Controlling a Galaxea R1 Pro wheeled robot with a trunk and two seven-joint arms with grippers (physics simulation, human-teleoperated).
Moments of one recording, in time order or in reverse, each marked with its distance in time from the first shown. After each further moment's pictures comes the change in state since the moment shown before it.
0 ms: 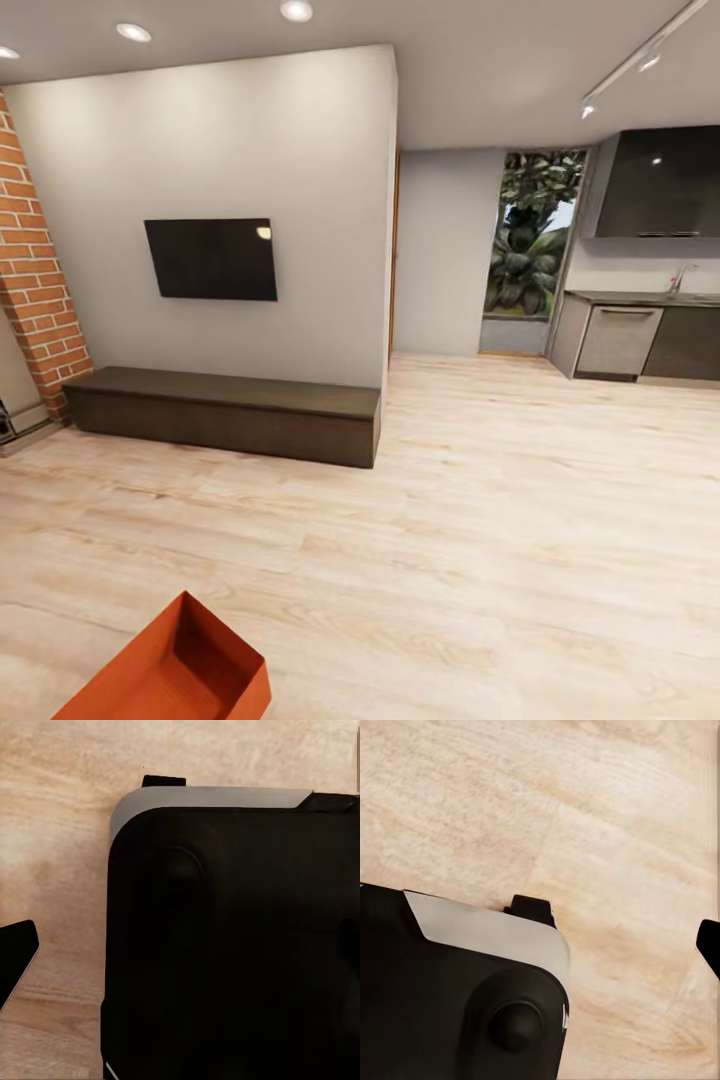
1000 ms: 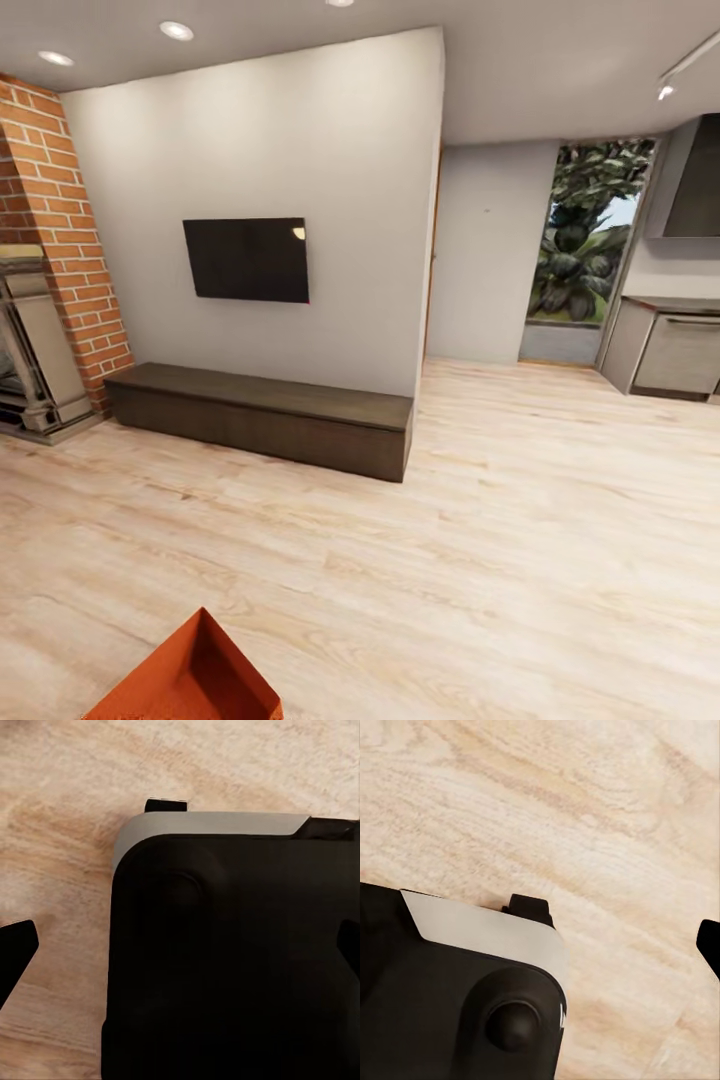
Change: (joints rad) left arm 0.000 0.002 -0.001 0.000 0.003 -0.054 0.000; right arm 0.000 -0.003 0.000 0.000 0.000 0.000 0.000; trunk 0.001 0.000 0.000
